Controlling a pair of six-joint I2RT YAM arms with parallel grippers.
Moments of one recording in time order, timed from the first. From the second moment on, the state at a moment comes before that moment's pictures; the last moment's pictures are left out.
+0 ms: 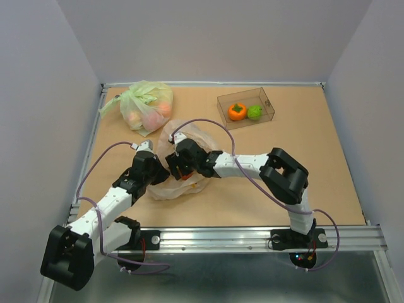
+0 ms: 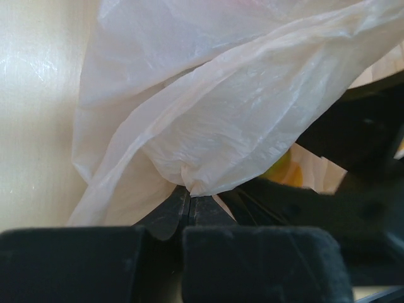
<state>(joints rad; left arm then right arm) -0.38 0.95 0.41 -0.18 -0.02 -0.70 1.02 2.01 1.37 -0.04 0.12 0.31</state>
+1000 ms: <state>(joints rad) -0.31 1.14 0.69 -0.22 -0.16 -0.41 1.00 1.59 1.25 -0.05 0.06 0.23</state>
